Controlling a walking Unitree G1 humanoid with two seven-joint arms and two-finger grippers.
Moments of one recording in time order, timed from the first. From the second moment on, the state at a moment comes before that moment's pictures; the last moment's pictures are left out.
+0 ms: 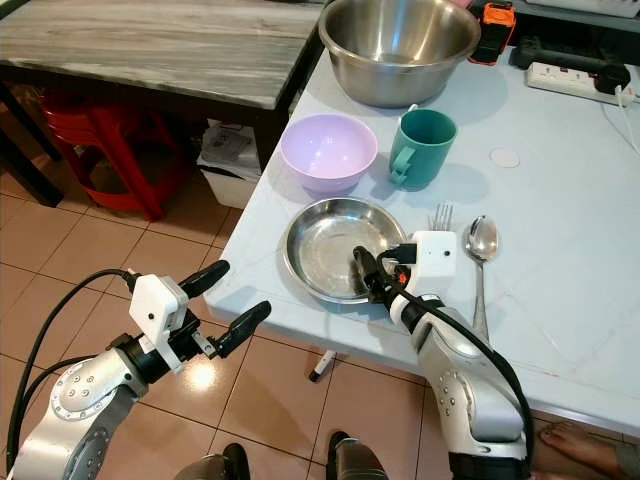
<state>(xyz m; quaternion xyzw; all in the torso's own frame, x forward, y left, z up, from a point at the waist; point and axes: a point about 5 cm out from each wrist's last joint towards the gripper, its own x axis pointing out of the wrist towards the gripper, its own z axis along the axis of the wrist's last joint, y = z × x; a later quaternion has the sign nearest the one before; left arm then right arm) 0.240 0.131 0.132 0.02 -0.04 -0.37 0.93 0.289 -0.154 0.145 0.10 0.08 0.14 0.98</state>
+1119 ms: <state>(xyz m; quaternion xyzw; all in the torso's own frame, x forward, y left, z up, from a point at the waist) 0.240 0.126 0.142 0.02 -0.05 -0.38 0.92 0.289 -0.155 0.147 0.17 0.10 0.07 0.98</state>
